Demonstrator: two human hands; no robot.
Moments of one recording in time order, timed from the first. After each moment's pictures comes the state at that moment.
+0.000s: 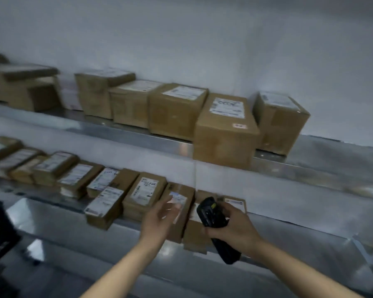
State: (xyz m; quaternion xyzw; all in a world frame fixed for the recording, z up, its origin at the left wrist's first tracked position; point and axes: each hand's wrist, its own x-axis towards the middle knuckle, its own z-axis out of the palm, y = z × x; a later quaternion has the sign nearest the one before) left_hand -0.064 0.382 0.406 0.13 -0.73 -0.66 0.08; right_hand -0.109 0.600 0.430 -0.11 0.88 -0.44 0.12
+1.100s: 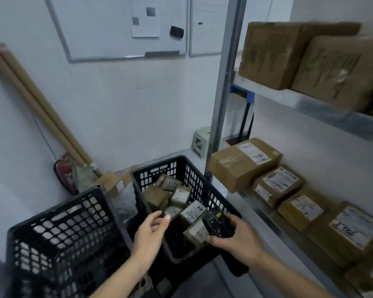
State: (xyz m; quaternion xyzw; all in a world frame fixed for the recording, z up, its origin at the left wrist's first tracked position) left_hand 0.184 -0.414 0.298 0.55 -0.57 -0.56 0.25; right_hand -0.028 -0.282 0.328 -0.39 0.78 -0.34 0.36
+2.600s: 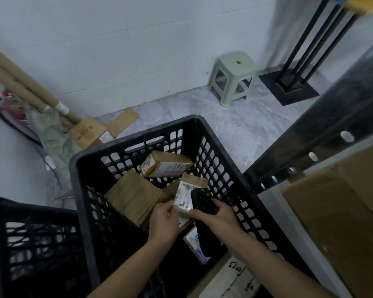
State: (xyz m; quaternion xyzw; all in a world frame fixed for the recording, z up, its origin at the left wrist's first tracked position) left_hand 0.002 -0.687 -0.001 0.64 -0.56 -0.52 0.10; right_hand -0.146 -0.627 0.006 -0.18 0.76 -0.32 0.53
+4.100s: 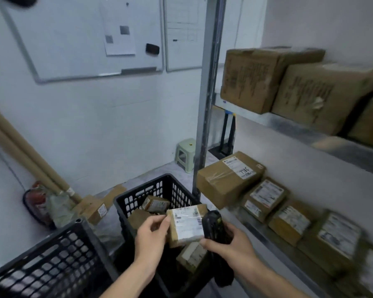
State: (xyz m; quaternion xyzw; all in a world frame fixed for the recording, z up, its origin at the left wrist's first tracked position) left_hand 0.130 -0.477 0.317 0.50 -0.52 -0.61 0.33; right_hand -0.031 -0.334 0.340 -0.27 0.72 -0.51 0.39
